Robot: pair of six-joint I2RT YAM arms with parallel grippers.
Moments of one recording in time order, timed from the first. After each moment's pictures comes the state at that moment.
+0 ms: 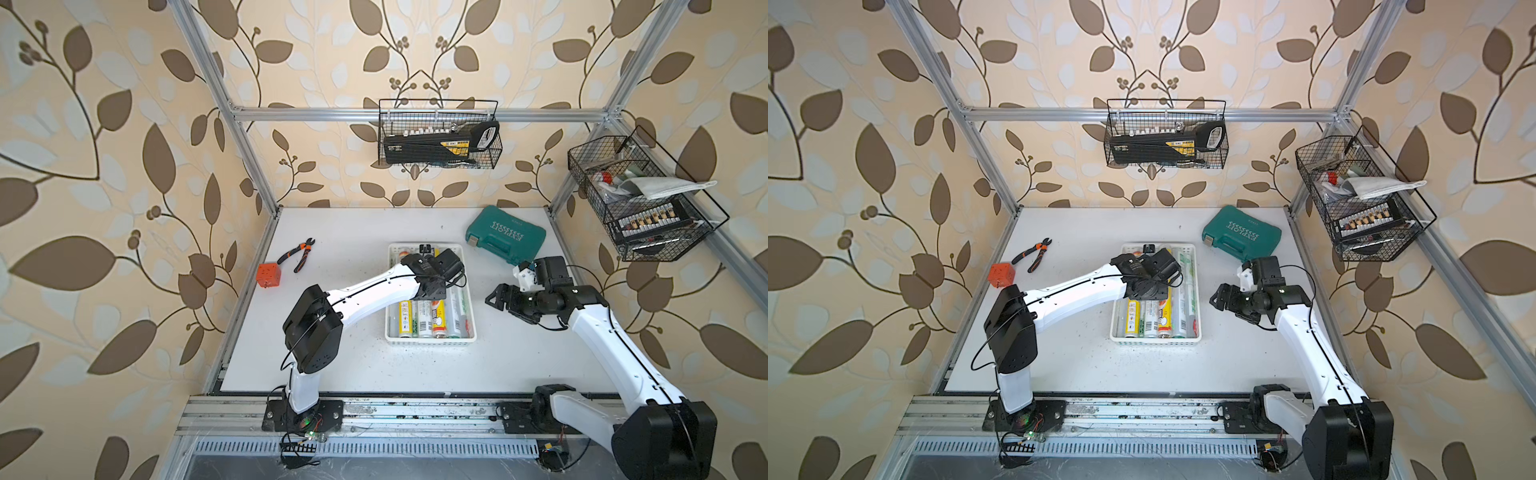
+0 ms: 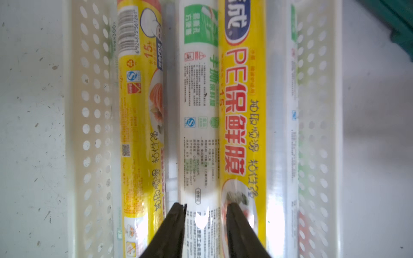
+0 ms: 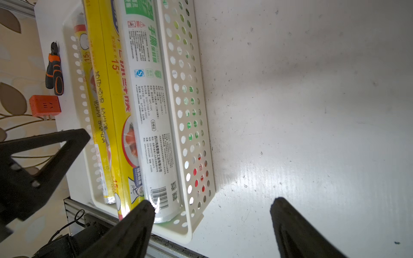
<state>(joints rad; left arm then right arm) -0.98 1.86 1.62 -0.92 -0.31 -0.87 0.05 1.10 0.86 -0.85 -0.35 0.42</state>
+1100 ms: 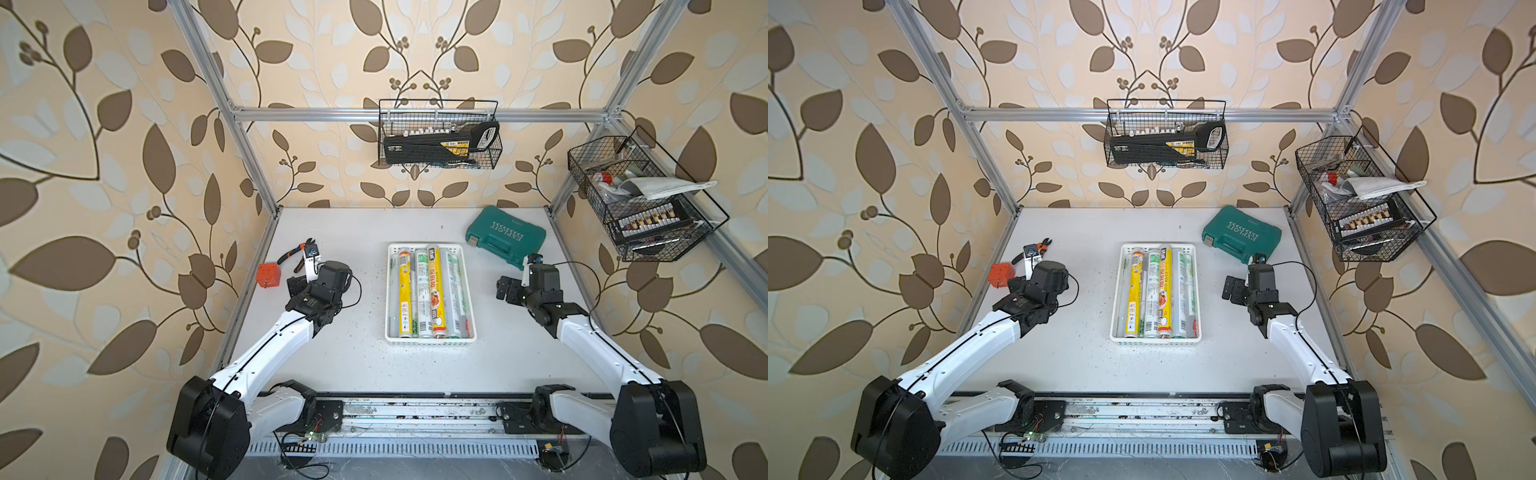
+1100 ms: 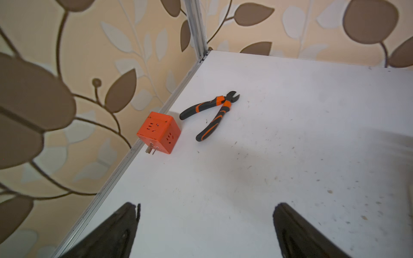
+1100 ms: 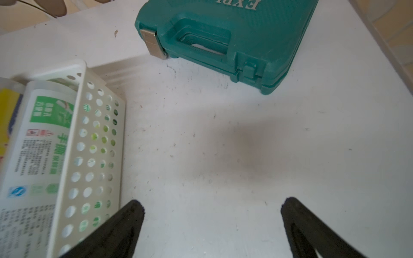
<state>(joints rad) -0.38 1.09 0.66 -0.29 -0.80 -0.39 0.05 1.16 0.55 -0.12 0.13 0.26</state>
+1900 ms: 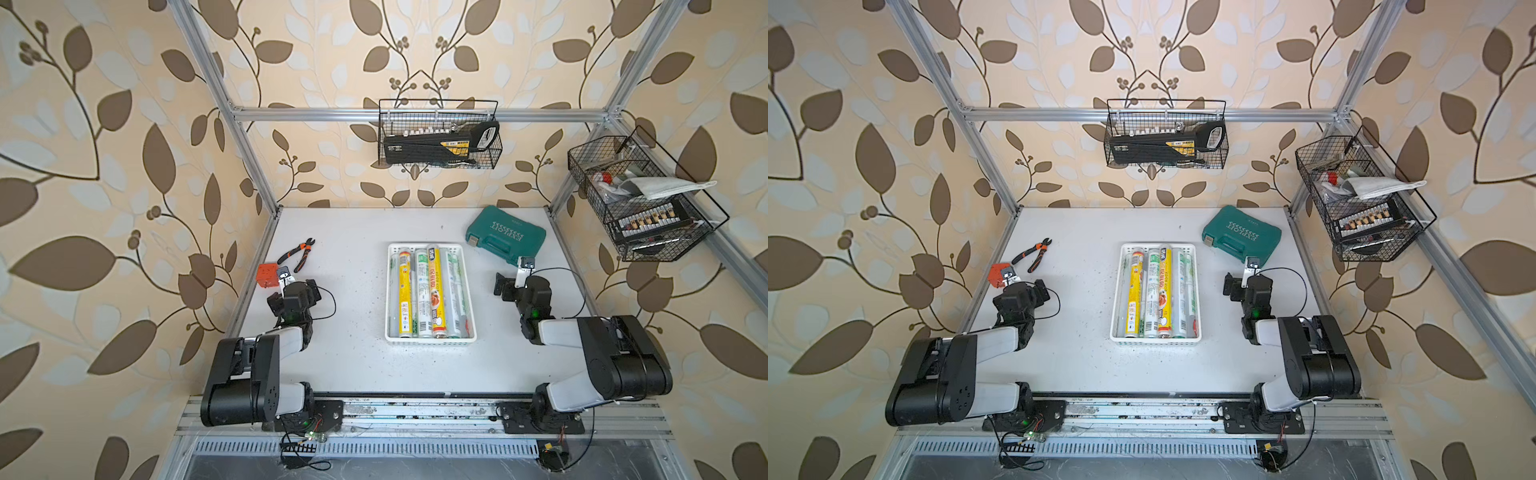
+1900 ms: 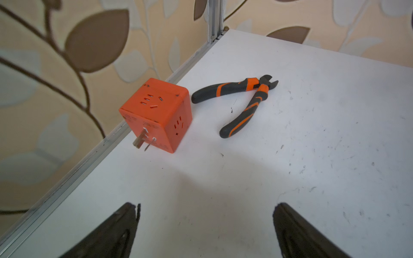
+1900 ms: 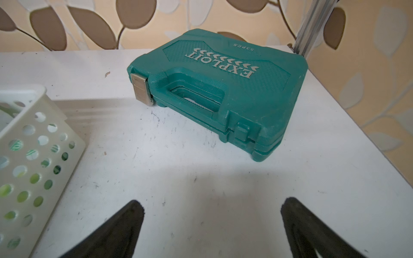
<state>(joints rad) 0.04 1.38 0.30 0.57 -0.35 -0.19 0.01 1.51 0.36 0.76 0.16 0.05</state>
